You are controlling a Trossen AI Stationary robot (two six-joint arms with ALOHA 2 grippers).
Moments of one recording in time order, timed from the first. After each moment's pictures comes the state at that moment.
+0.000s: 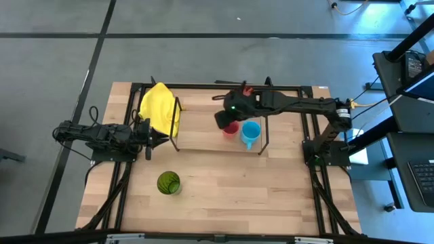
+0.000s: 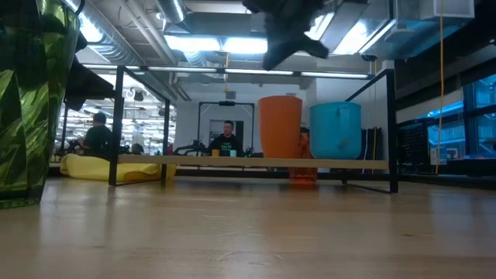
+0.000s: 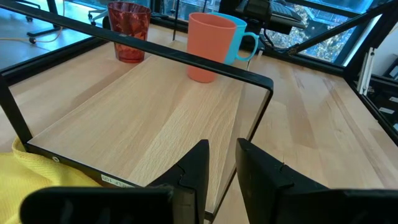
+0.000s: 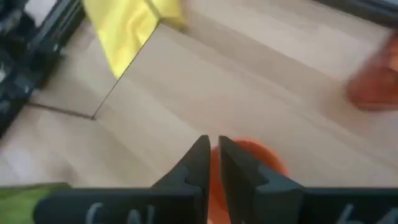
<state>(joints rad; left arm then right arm) -0.15 0.01 0.13 -0.41 -0.32 -0.33 -0.11 1.76 1.69 -0.90 0.21 0.84</state>
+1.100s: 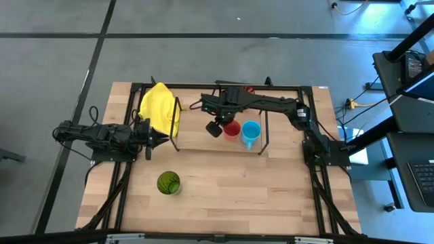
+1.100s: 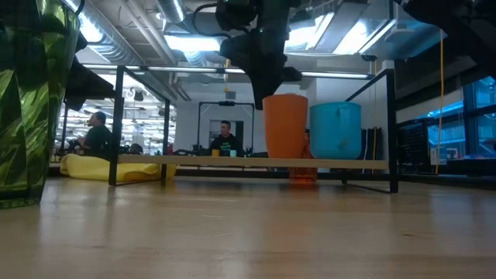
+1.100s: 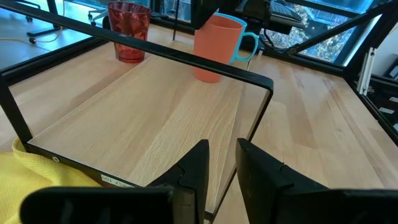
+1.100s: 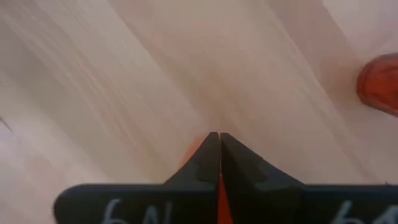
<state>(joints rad) -0.15 0.01 0.13 -0.41 -0.32 -0.33 -0.16 2.20 2.19 -1.37 0.06 0.52</state>
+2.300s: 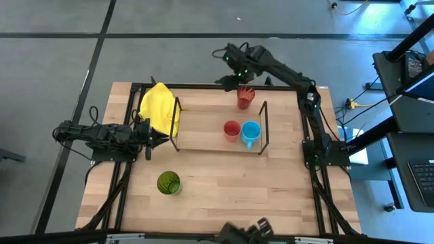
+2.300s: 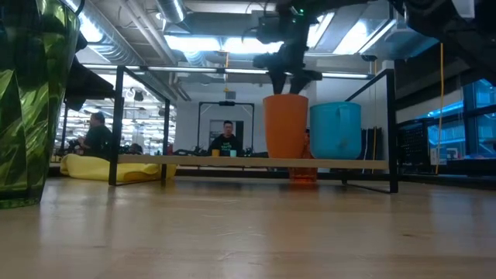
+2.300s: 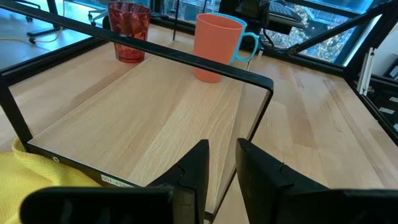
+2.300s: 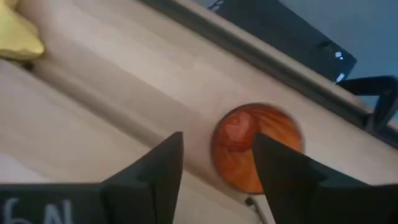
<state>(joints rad) -0.15 0.01 0.13 -0.40 -0.32 -0.33 -0.56 2.16 2.32 -1.41 0.10 0.48</state>
